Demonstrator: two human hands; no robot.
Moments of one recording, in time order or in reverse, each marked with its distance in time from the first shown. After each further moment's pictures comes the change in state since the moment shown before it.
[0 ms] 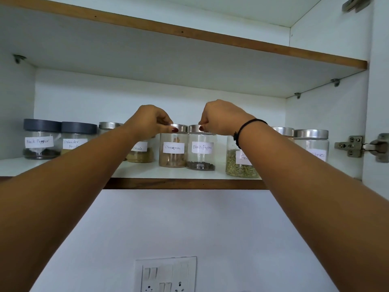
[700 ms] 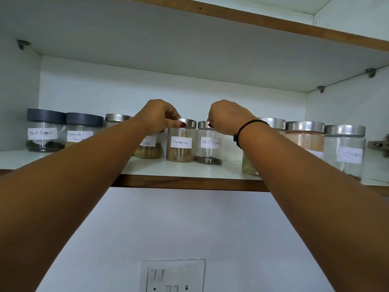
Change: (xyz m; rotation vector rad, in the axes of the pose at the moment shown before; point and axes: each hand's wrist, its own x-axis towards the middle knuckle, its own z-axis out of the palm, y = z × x) left_hand 0.021 -0.032 0.013 0.023 -0.006 0.030; right_hand 0.048 0.006 0.054 -0.100 0.079 0.033
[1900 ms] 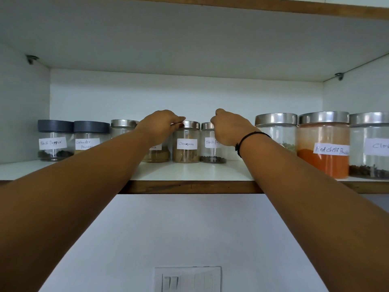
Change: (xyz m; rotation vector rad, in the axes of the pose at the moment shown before) left_hand 0.001 -0.020 0.012 0.457 -0.096 0.047; right_hand -0.001 -0.002 0.037 0.109 -0.018 -0.072
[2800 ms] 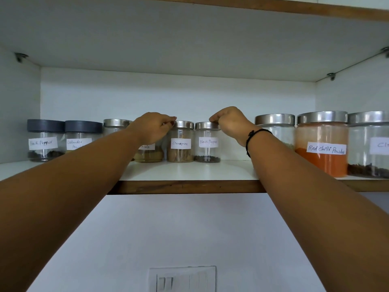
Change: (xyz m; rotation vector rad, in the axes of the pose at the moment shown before) left_hand -0.006 0.003 -0.003 -0.075 -0.064 -0.072; right_hand -0.012 0.010 -0.011 0.885 0.103 0.332
